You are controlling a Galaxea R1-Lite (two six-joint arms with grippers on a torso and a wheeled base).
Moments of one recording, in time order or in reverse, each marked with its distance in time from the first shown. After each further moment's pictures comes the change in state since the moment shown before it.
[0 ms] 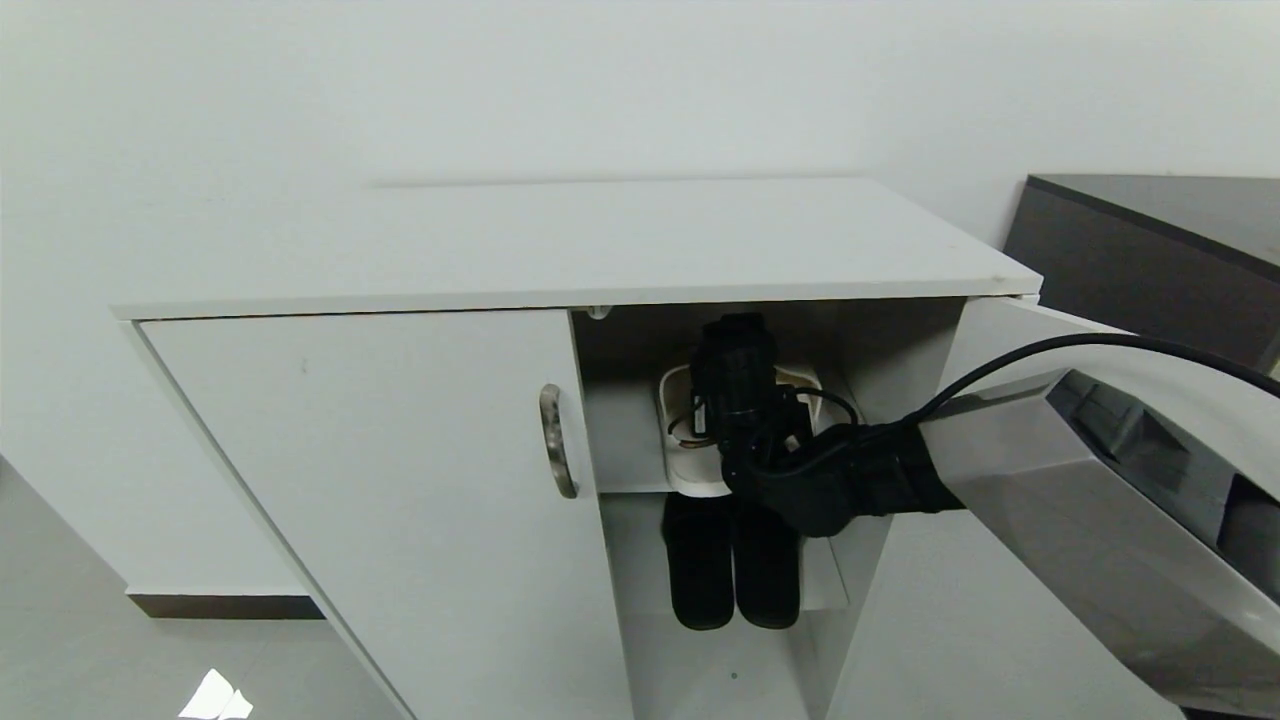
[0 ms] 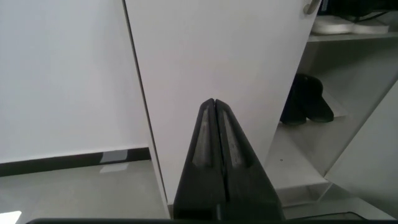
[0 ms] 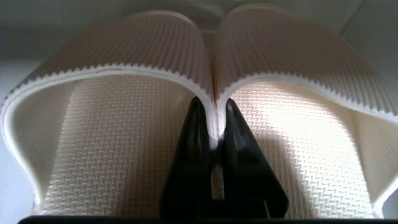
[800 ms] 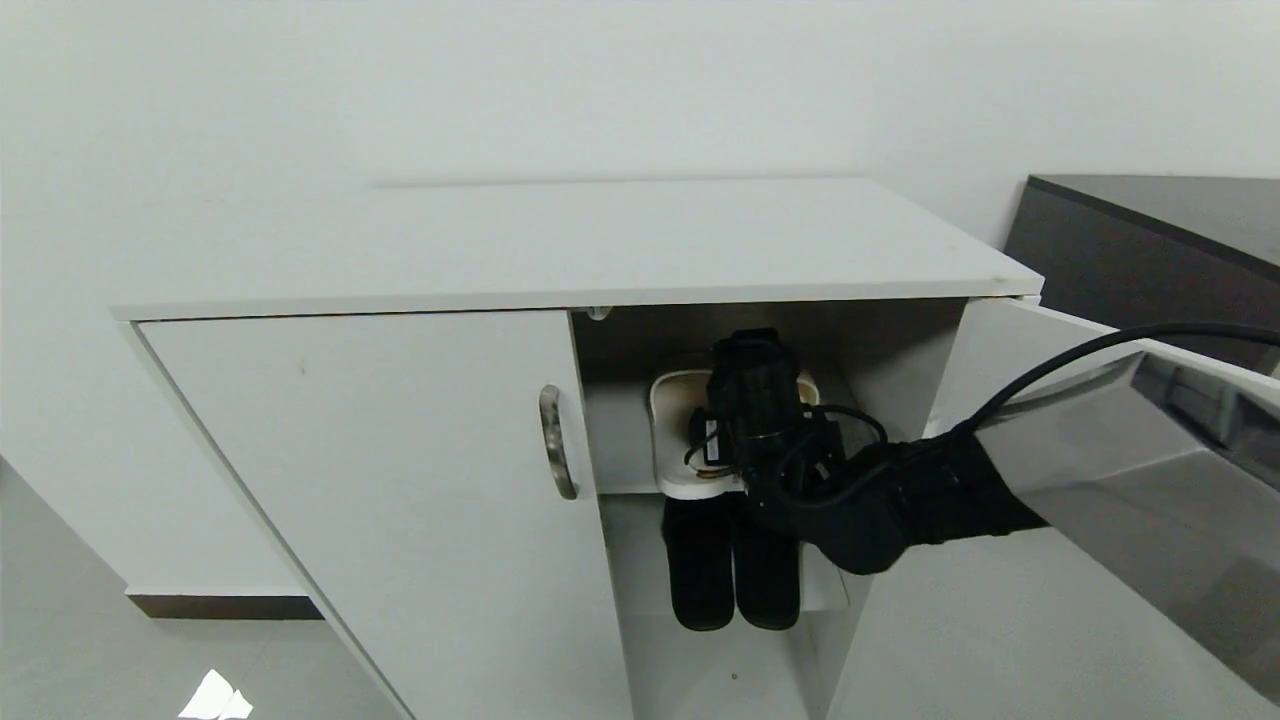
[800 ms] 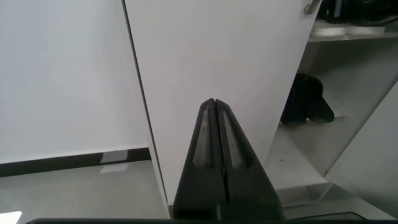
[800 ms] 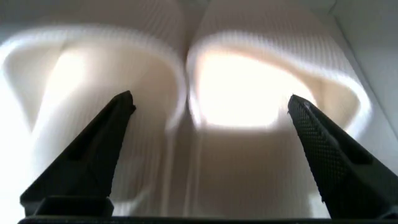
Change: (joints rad) left arm 0.000 0.000 0.000 0.000 0.000 0.001; right arm 0.043 -0.160 0.283 -0.064 0.034 0.011
